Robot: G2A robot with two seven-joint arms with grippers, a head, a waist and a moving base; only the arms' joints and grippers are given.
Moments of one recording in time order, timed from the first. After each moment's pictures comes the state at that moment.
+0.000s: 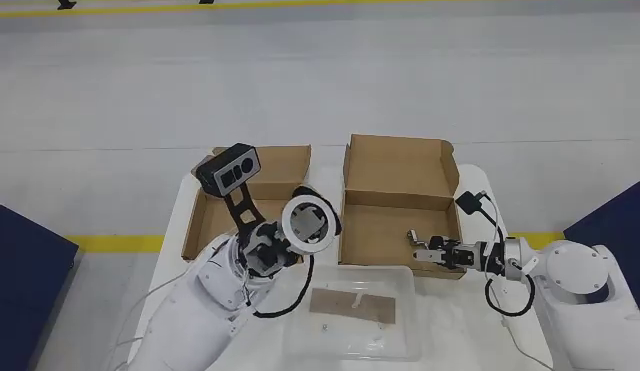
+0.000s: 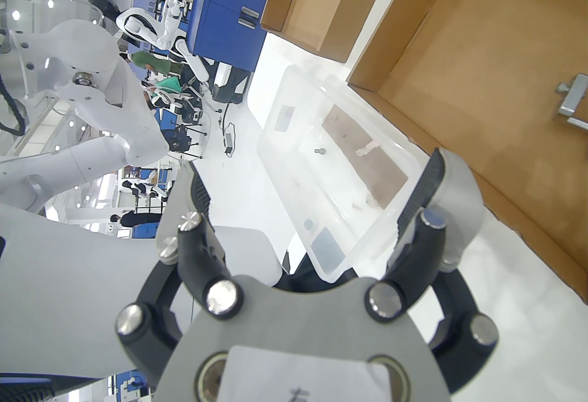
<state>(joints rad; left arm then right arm) 1.07 -1.23 -0.94 -1.89 -0.37 -1.00 -0.33 -1.44 -1.00 1.65 -1.74 0.00 -0.25 1.31</state>
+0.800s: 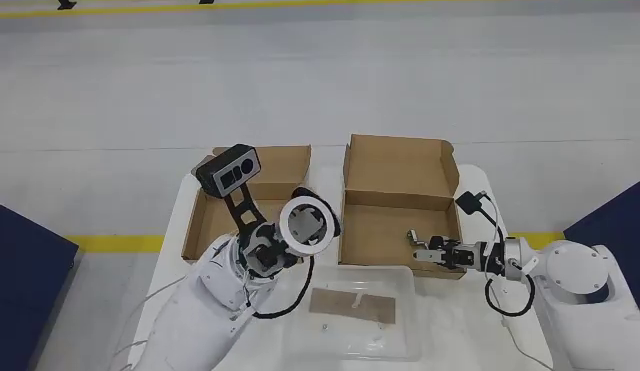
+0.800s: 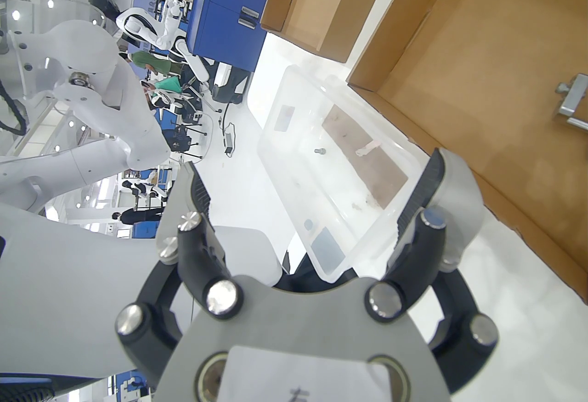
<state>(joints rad) 1.09 -1.27 -0.97 -1.88 -0.37 -0.99 -0.40 -1.44 -1.00 1.65 -1.74 0.00 -0.25 1.31</state>
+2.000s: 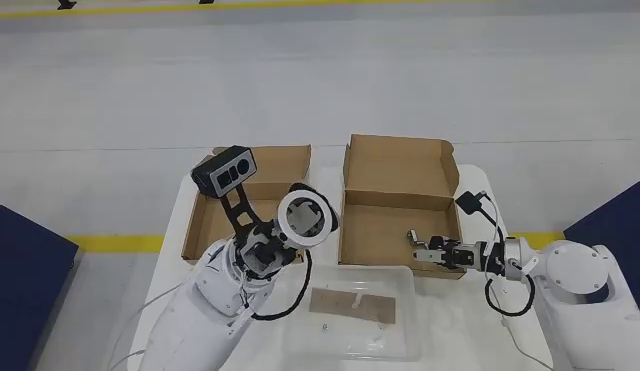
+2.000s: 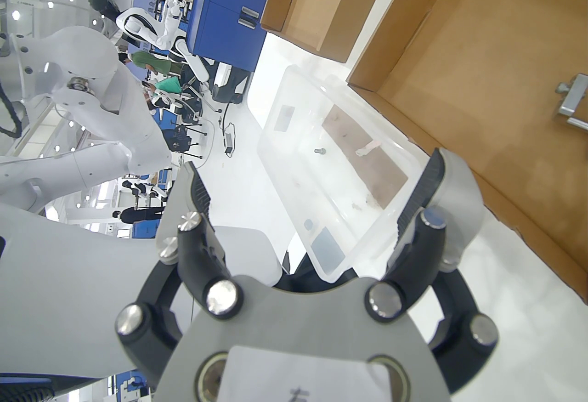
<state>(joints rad) 1.15 -1.28 -1.02 -1.91 -0.35 -0.93 -0.40 -1.44 -1.00 1.65 -1.74 0.00 -0.25 1.31</state>
